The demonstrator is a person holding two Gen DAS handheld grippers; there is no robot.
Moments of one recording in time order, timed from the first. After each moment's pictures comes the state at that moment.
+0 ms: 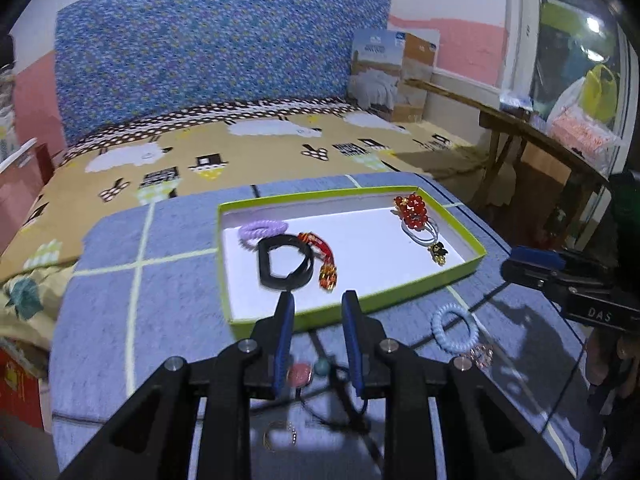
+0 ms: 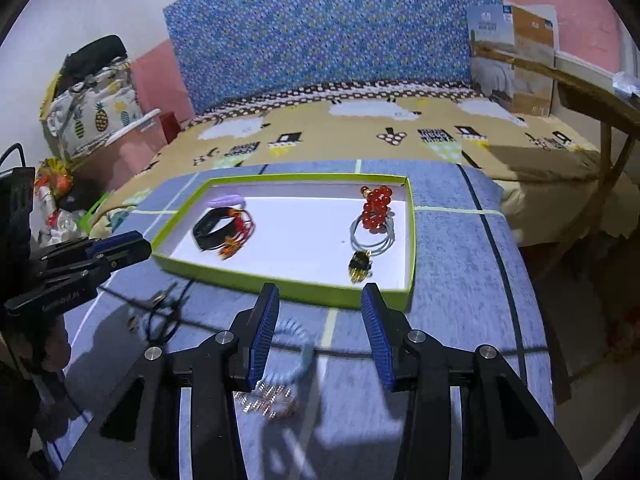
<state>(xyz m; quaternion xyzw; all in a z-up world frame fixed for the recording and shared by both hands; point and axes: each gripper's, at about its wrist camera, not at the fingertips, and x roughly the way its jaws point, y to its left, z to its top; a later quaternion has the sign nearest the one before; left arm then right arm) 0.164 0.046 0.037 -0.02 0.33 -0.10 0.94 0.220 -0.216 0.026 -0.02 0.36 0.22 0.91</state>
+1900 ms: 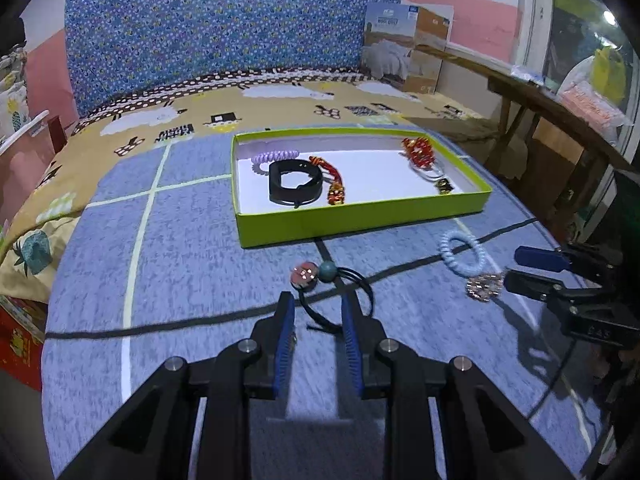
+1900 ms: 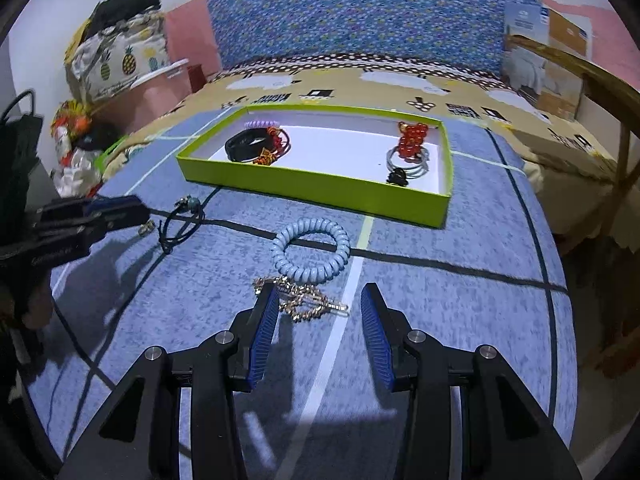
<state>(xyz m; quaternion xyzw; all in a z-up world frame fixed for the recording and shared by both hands) 0.138 0.043 -0.002 -0.01 0.39 -0.07 0.92 0.183 -0.208 -0.019 -0.09 0.39 0.25 0.88</state>
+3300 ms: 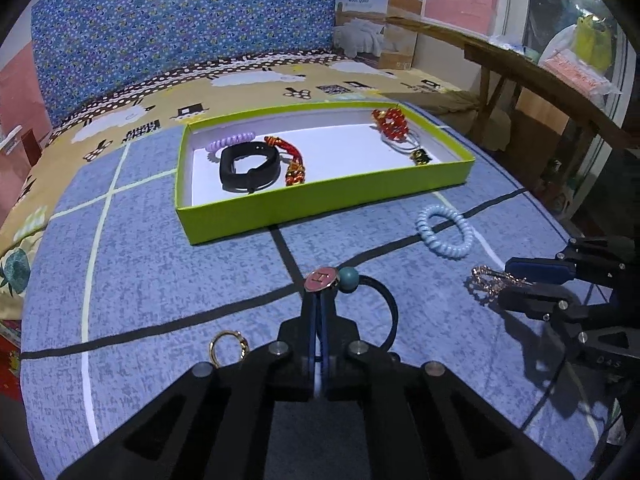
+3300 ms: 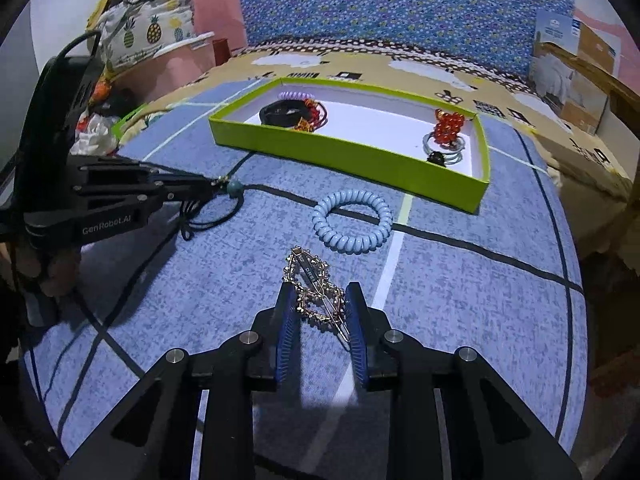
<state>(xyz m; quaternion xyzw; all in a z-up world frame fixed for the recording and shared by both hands) 0.140 0.017 -0.011 0.02 0.41 -0.12 0.91 0.161 -0.193 -0.026 -0.12 0.41 0.28 0.86</state>
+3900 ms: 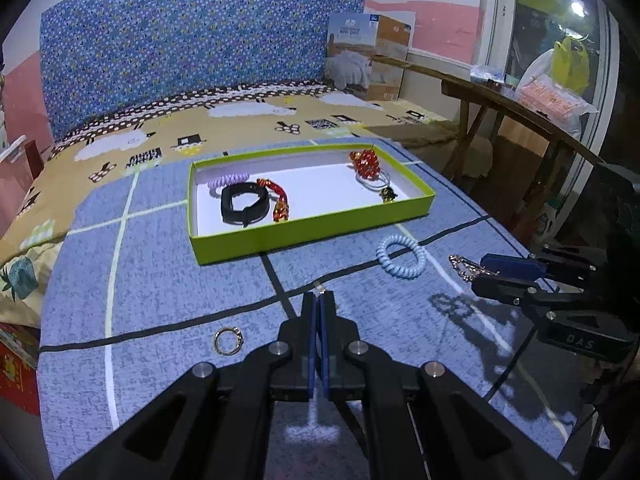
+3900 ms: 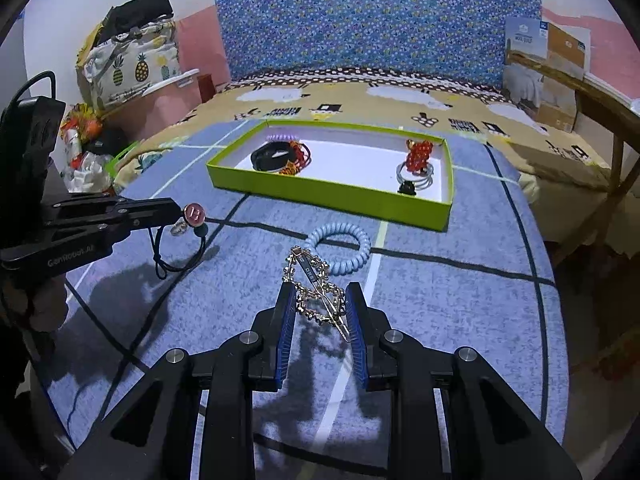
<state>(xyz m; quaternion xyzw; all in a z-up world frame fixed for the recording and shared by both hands) 0.109 0.019 0.028 0.00 0.36 -0.13 0.92 0.147 -0.206 0.002 -0.08 0.37 0.26 0.89</state>
